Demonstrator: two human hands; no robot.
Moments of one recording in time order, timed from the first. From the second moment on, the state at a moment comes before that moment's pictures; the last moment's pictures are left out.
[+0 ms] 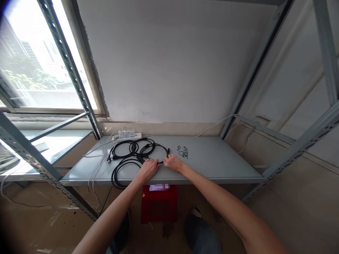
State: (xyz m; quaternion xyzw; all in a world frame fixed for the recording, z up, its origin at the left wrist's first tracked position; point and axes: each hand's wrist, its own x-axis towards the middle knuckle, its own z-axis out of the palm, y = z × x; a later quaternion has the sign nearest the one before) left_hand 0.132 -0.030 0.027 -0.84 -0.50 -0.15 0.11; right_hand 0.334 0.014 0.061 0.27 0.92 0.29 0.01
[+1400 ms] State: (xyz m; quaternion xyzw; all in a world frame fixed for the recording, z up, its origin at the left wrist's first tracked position) left_hand 0.133 -0.033 0.031 -0.84 -0.51 -0.15 0.07; right_hand 0.328 0.000 0.057 0.53 0.60 -0.53 -0.28
